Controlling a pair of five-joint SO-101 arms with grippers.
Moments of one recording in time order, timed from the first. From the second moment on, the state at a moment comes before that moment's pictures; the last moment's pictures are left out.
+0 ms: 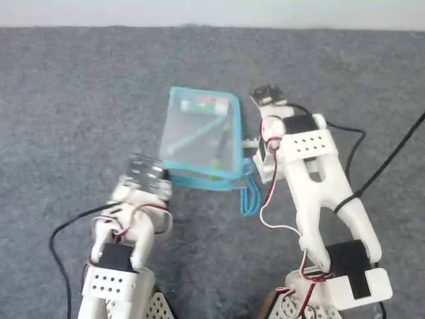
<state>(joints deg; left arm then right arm) 0.5 -86.1 94.4 35.4 -2.0 -15.6 -5.8 21.0 77.6 8.0</state>
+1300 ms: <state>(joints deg) -4.1 -86.1 94.2 35.4 -0.2 -14.1 -5.4 25.2 67.6 55.7</state>
